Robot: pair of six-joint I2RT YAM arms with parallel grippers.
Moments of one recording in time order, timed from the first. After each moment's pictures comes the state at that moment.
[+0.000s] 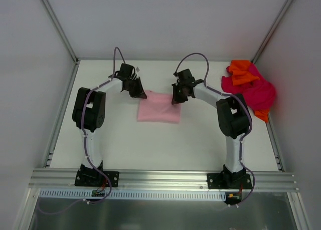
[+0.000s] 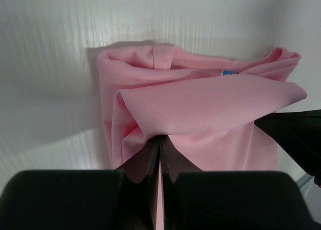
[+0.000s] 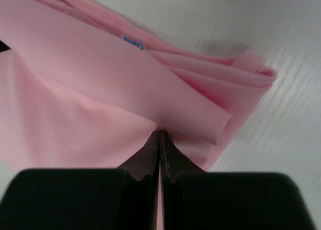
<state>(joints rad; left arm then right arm) -0.26 2.06 1.46 -0.39 0.41 -0.50 0.49 2.04 1.48 -0.43 -0.19 0.35</state>
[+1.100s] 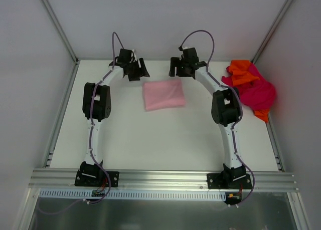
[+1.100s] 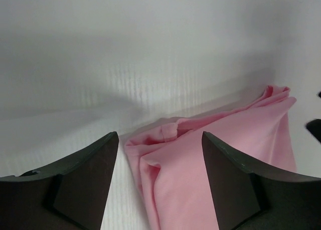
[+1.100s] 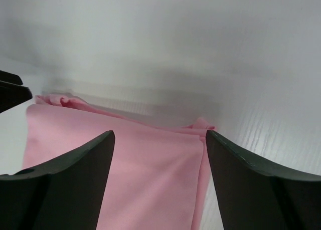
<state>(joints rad) -0.20 2.39 2.01 -0.43 0.33 -0.48 0.37 2.37 2.07 -0.44 -0.12 0.26</state>
